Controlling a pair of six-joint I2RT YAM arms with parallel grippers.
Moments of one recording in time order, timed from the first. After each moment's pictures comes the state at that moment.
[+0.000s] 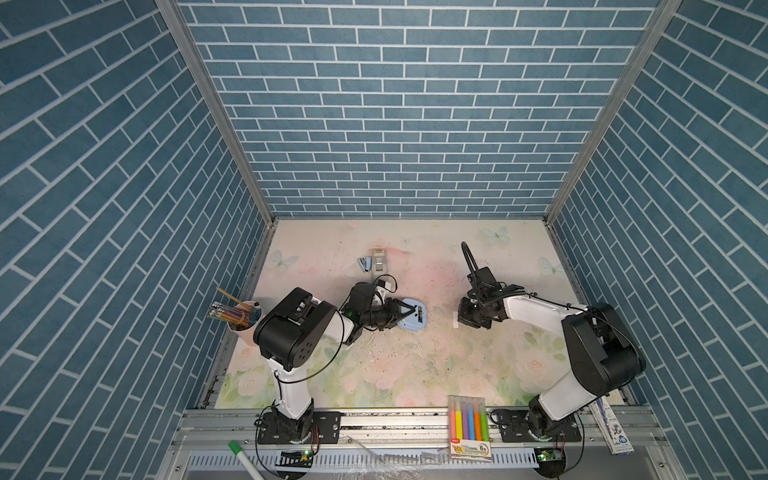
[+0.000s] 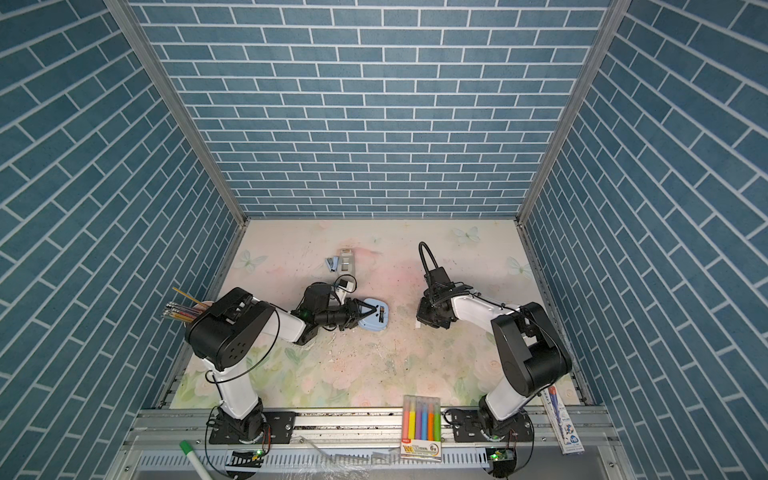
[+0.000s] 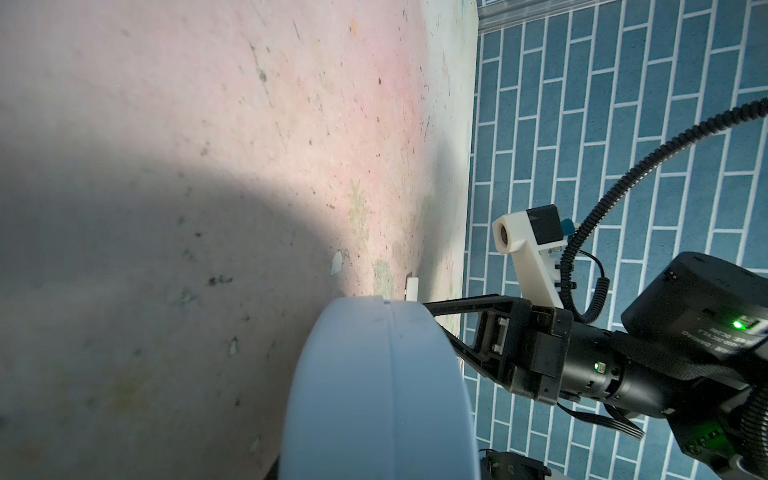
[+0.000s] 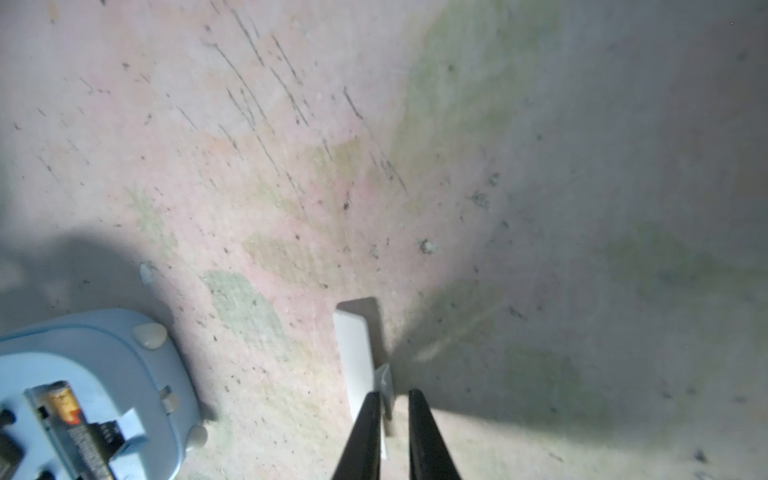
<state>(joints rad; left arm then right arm) -0.51 1.86 0.59 0.74 0.67 -1.09 0.48 1.61 0.84 -0.44 -0.21 0.71</state>
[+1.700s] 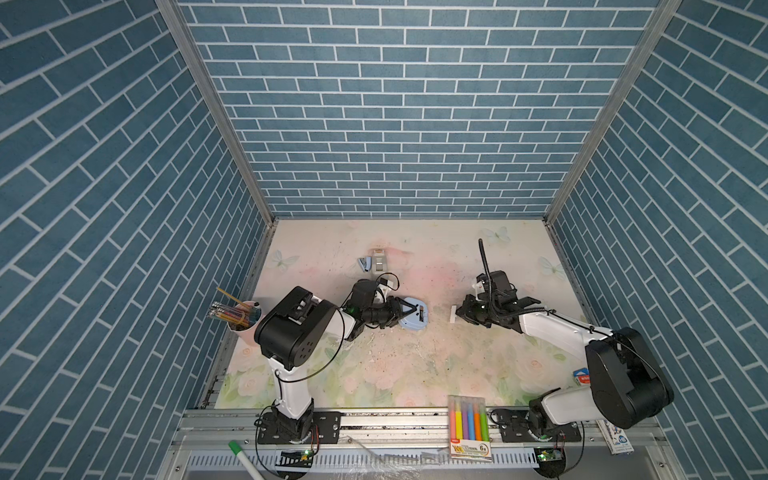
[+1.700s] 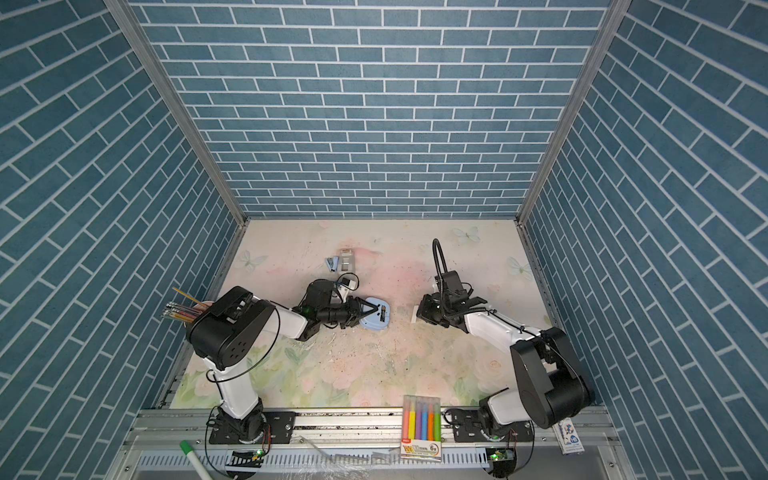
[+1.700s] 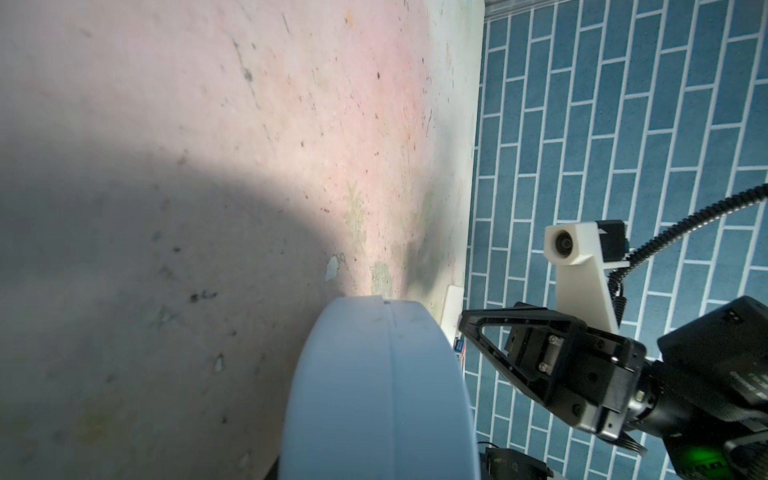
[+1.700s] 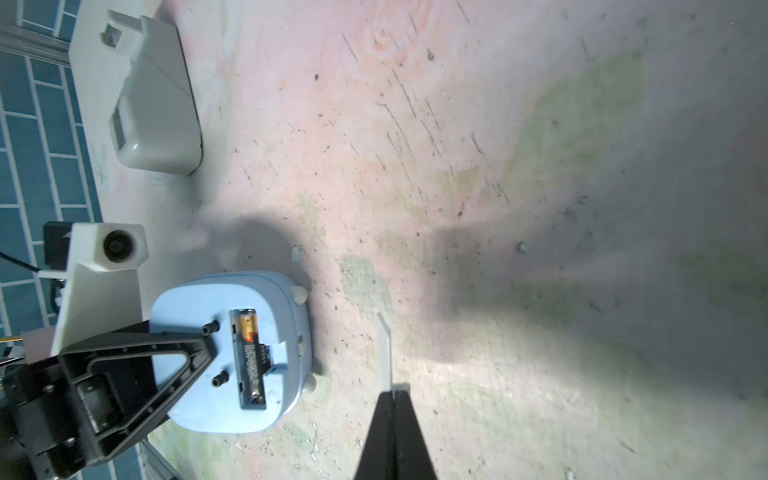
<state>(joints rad) -0.51 1.86 0.65 0.65 0.69 -1.07 0.45 1.41 0.70 -0.23 -0.34 0.74</state>
